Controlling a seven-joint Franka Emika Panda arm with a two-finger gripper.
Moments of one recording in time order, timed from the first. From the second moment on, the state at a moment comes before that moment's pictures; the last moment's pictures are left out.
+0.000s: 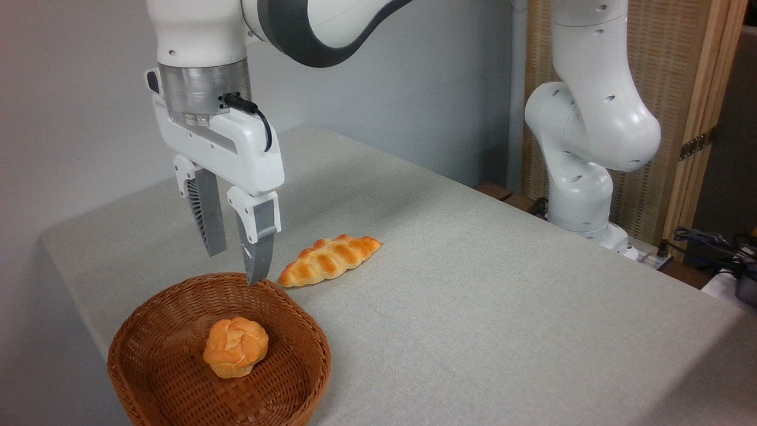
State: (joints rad) arm -0.18 0.13 0.07 -1.61 -0.03 1.88 0.58
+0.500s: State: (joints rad) arm -0.18 0.13 0.07 -1.61 -0.04 1.87 0.58
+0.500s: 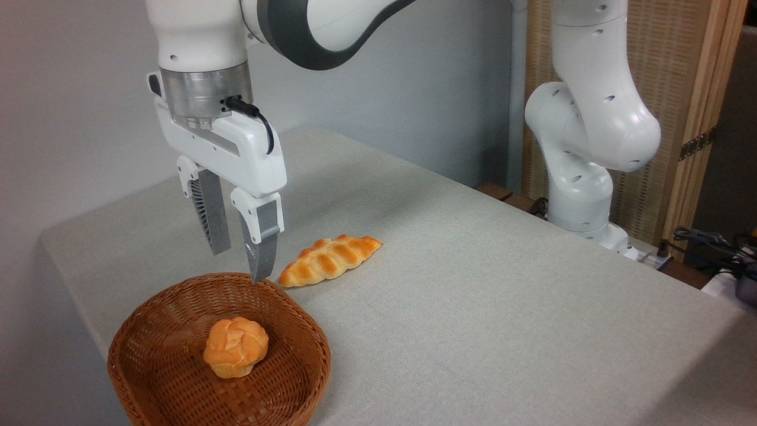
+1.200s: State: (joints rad) arm -0.18 0.13 0.07 -1.61 -0.04 1.81 0.58
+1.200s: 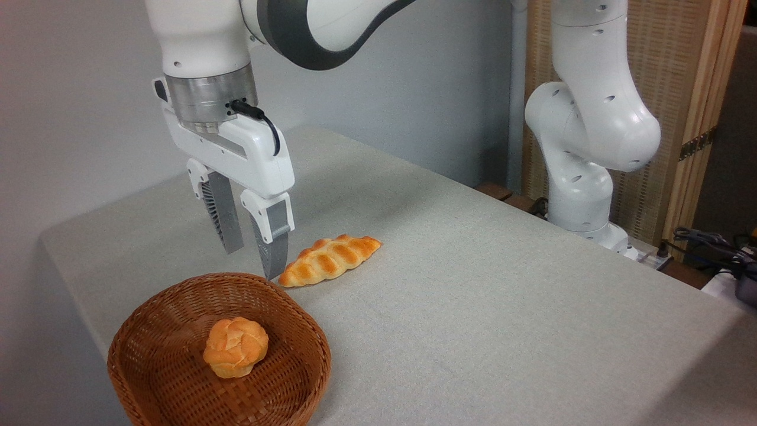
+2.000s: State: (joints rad) arm -0.22 -0.03 -0.04 -2.00 -0.04 1.93 0.58
